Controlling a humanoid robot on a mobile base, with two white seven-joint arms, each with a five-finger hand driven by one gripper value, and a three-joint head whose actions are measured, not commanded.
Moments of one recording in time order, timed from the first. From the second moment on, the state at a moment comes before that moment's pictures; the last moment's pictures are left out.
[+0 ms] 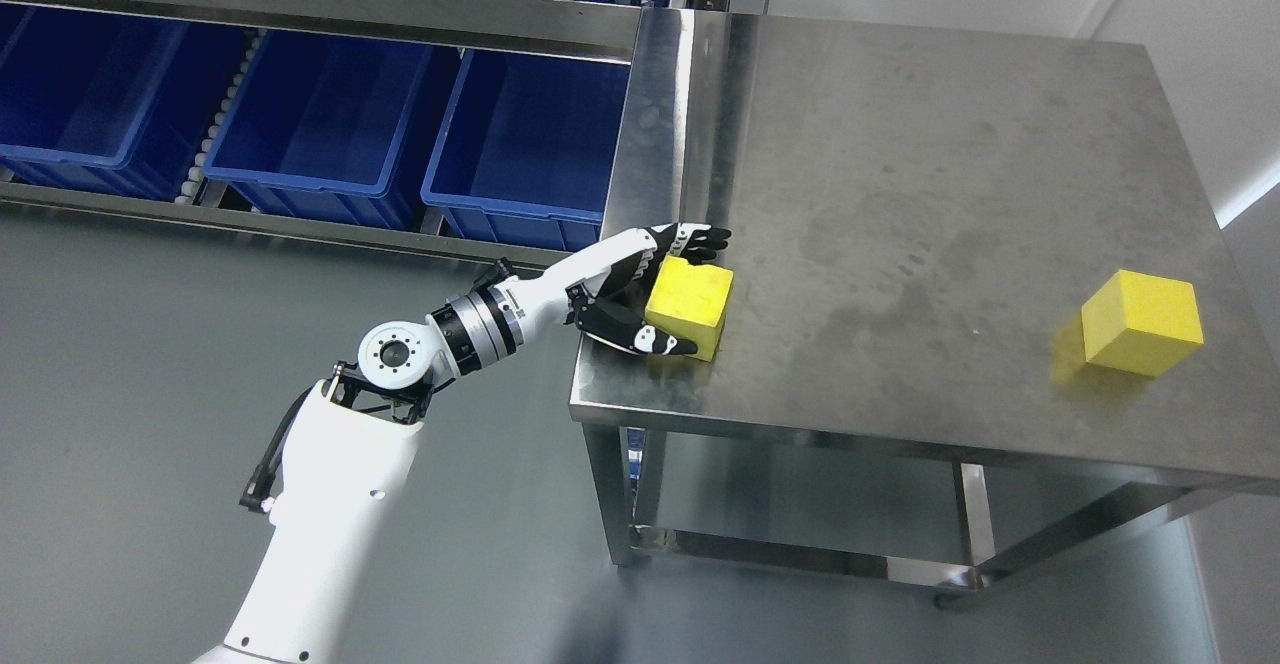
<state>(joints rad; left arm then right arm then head) -0.46 0.08 -0.20 -1.32 -0.04 -0.08 -0.81 0.00 0.00 -0.09 0.00 0.00 -0.10 0.02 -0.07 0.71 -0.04</state>
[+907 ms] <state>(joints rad) -0.49 0.01 -0.04 -1.26 0.13 -0.47 -0.21 0.00 0.00 -0.09 0.00 0.00 -0.10 0.02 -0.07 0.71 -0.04</state>
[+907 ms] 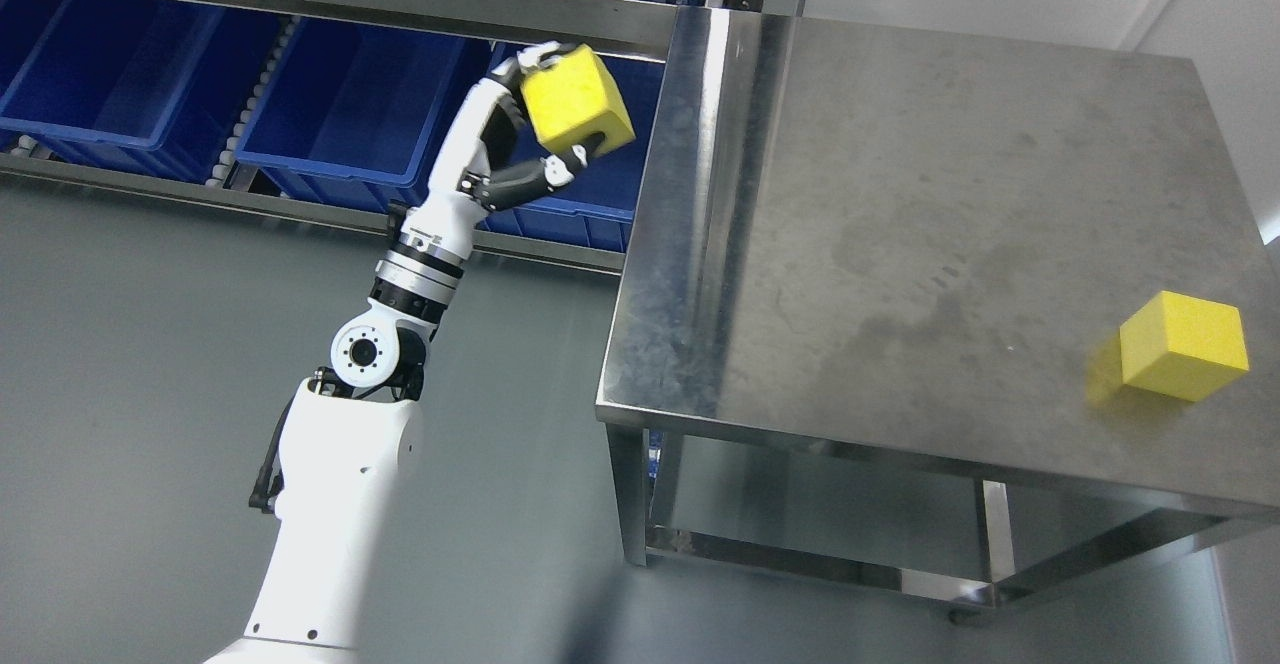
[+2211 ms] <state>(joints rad) -0.39 0.00 0.06 -1.41 0.21 -0.21 0.06 0.00 0.00 -0.09 0.00 0.00 -0.10 0.02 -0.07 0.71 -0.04</state>
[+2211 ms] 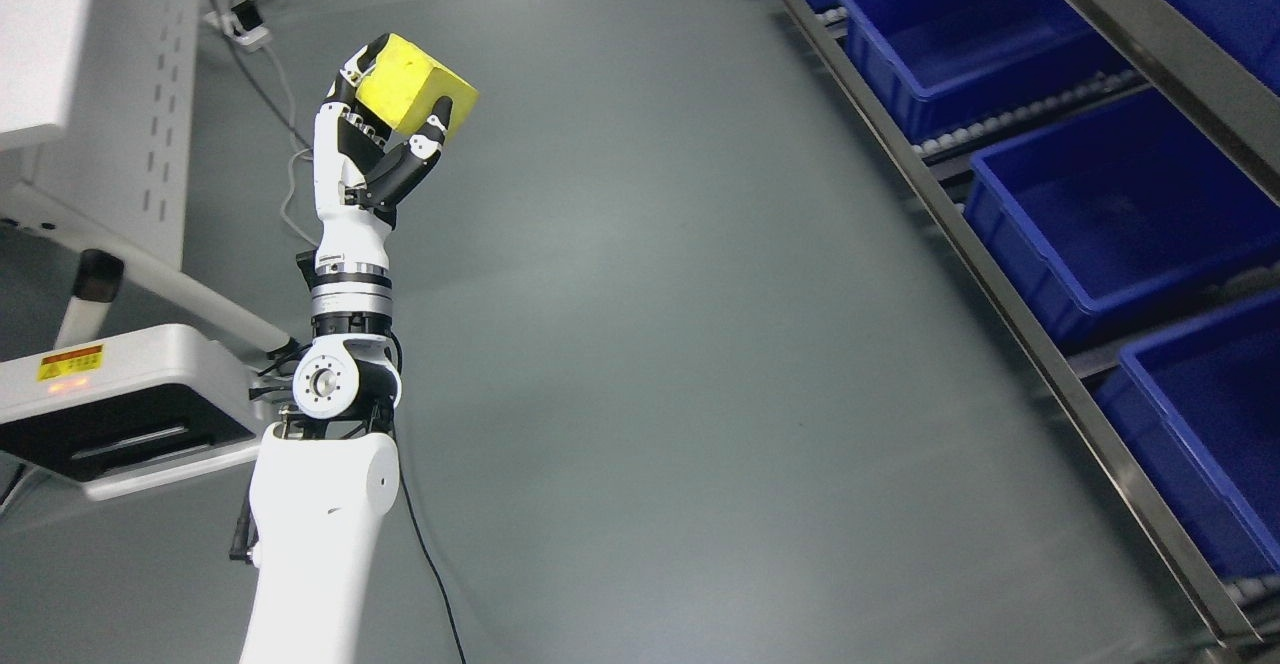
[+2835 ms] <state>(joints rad) -0.39 0.00 0.10 -1.52 0.22 -0.14 0.05 0.00 0.00 -0.09 0.00 0.02 -0.10 0.02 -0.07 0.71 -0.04</state>
